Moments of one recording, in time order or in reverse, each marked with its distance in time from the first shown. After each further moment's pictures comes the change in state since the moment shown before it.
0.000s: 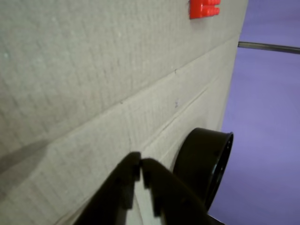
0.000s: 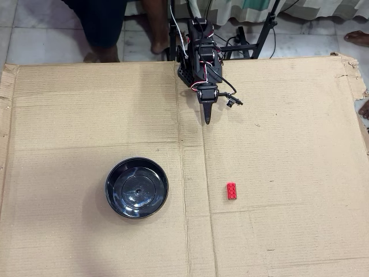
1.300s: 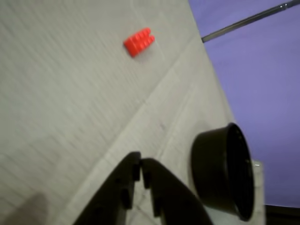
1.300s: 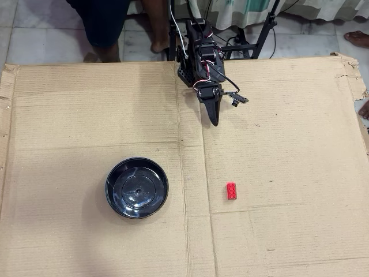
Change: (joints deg) arm -4.4 0.1 -1.4 -11.2 31.7
